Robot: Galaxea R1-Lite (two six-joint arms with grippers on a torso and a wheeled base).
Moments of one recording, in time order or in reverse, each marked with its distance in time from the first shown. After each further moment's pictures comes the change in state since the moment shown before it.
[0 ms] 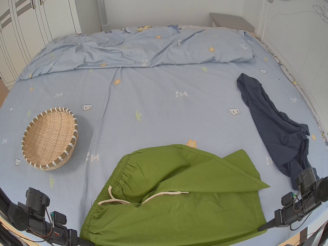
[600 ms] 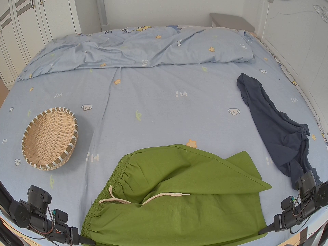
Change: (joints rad) left arm 0.000 0.039 -0.031 -0.001 0.001 0.001; right arm 0.011 0.000 0.057 -0.049 -0.050 -0.016
